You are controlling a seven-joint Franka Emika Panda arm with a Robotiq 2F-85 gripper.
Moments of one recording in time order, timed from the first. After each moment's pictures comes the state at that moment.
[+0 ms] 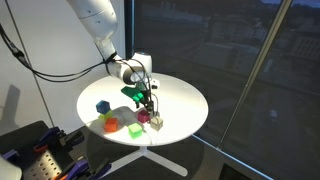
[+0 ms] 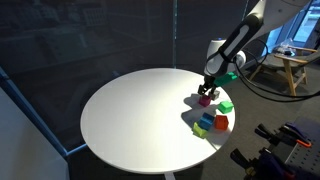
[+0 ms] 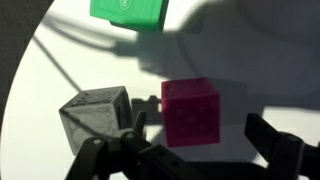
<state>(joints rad) -0.04 0.59 -0.05 -2.09 0.02 2.70 -0.01</state>
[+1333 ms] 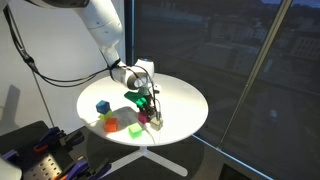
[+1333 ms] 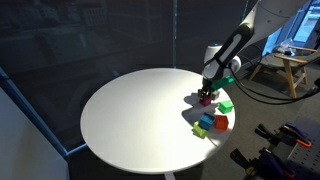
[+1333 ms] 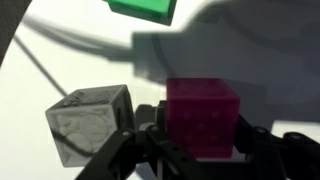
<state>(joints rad) -0.05 0.69 -0.05 -2.00 0.01 2.70 -0.01</state>
